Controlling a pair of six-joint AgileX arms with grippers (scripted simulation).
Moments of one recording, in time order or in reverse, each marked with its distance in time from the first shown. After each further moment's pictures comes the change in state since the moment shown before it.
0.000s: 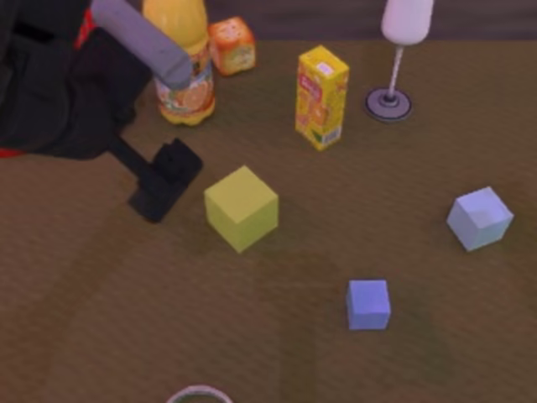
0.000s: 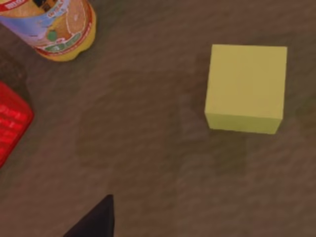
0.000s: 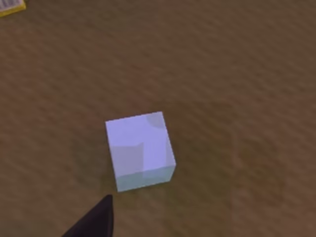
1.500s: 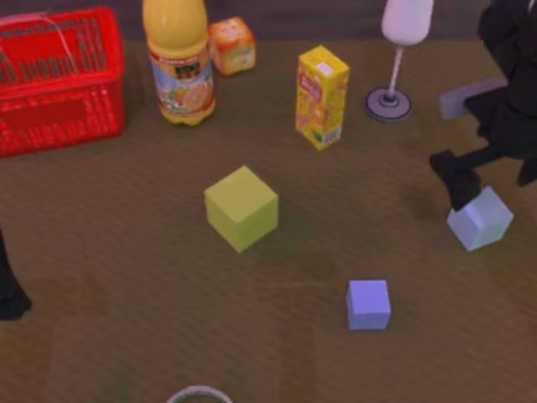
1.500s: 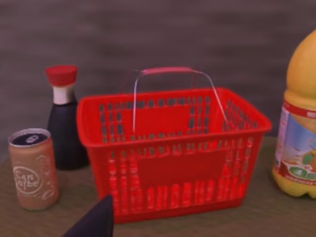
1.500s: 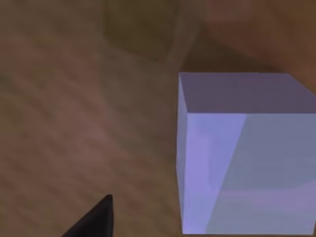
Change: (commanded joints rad) left arm 0.497 -1.302 -1.161 0.750 0.009 -0.338; right arm 0.097 1.163 0.861 -0.560 0.004 -0.108
